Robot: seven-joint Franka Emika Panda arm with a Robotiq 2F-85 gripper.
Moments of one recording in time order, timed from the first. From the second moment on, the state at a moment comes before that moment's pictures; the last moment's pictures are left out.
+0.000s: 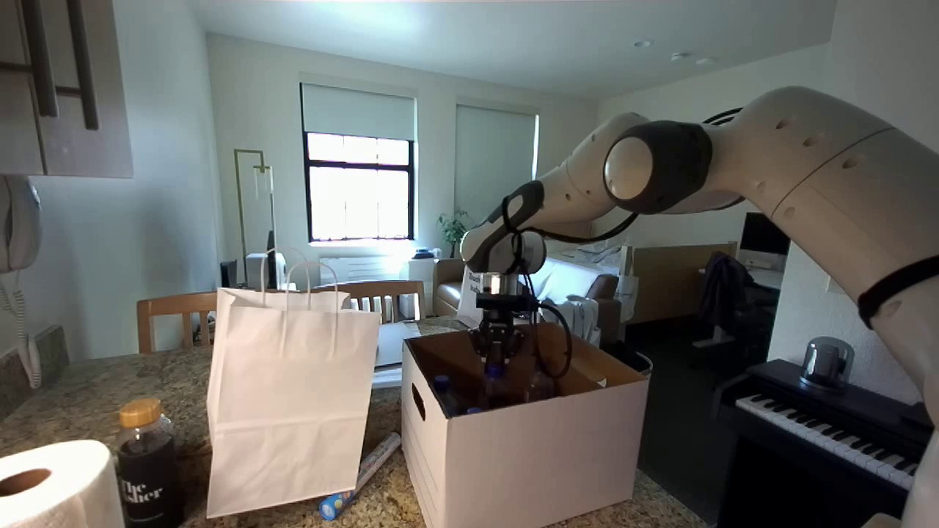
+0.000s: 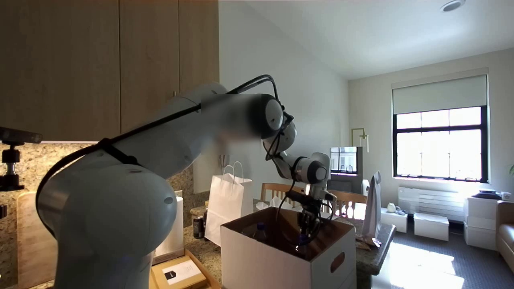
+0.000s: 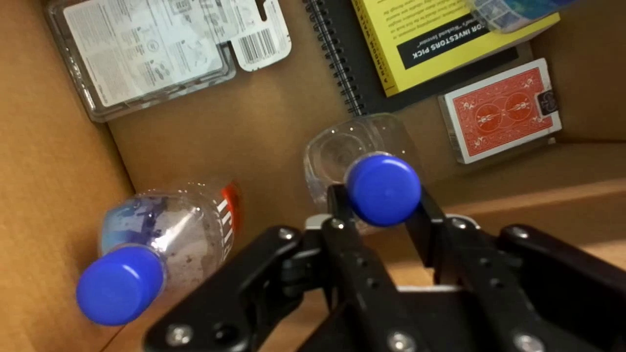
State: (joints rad) arm 0.01 0.85 -0.05 -1.34 0.19 2.01 0.36
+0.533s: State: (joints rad) arm 0.03 0.62 -0.04 -1.52 0.19 2.12 0.38
